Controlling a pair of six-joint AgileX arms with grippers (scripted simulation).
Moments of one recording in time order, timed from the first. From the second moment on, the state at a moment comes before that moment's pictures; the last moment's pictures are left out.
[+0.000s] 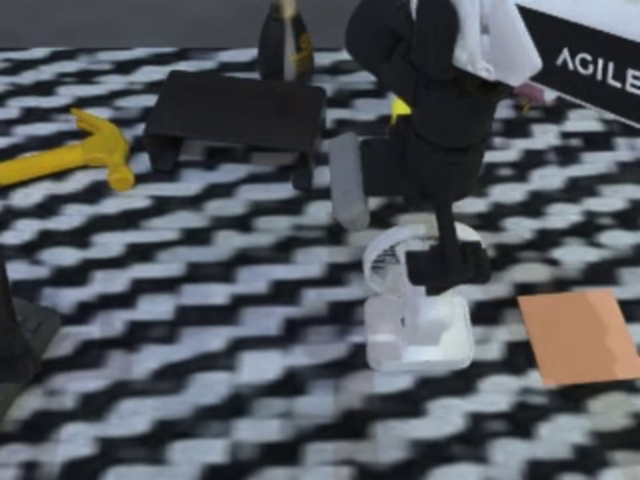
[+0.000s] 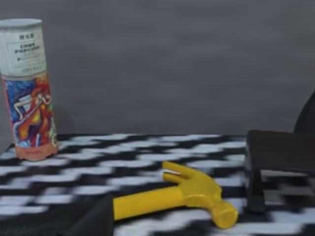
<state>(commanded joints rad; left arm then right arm) 0.00 0.00 0.00 0.00 0.00 0.00 0.61 2.13 1.85 -1.29 0.00 -0.98</state>
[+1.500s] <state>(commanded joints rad) 0.00 0.00 0.00 0.00 0.00 0.00 0.61 2.13 1.85 -1.29 0.00 -0.98</state>
